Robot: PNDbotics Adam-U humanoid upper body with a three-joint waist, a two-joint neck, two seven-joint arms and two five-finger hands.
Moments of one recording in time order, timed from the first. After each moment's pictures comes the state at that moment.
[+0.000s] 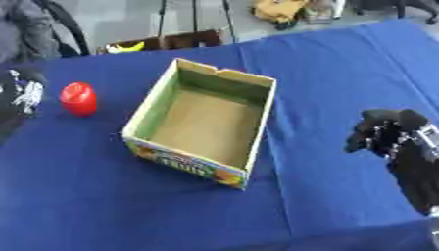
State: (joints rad) left arm -0.14 0.40 0.26 -1.79 -0.30 0.05 -0.14; right arm -0.07 -0.29 0.17 -1.98 -0.28 -0.01 0.15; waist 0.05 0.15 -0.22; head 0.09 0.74
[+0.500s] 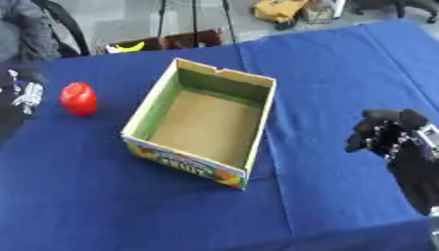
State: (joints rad) left arm -0.14 0.43 0.26 -1.79 -0.30 0.04 -0.13; right arm -0.07 -0.29 0.17 -1.98 -0.28 -0.01 0.15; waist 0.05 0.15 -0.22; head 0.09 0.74
